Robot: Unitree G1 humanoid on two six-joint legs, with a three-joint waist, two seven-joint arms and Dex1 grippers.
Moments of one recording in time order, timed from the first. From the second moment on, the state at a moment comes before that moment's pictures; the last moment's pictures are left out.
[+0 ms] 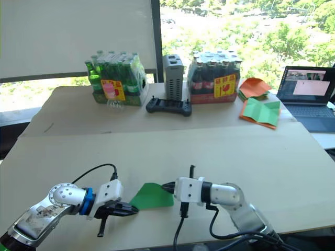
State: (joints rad) left arm -0.08 0.85 -0.24 -0.37 -0.28 0.42 -1.13; right arm -0.17 -0.59 0.34 -0.32 0.01 -0.05 0.86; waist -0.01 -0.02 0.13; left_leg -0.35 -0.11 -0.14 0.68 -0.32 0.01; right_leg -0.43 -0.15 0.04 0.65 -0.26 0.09
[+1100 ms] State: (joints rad) left arm -0.11 0.84 -0.24 -0.34 -0.28 0.41 -1.14; right arm -0.12 -0.66 0.46 -0.26 -0.30 -0.45 0.86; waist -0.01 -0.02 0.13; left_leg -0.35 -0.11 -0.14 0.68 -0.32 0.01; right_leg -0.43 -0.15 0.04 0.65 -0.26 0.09
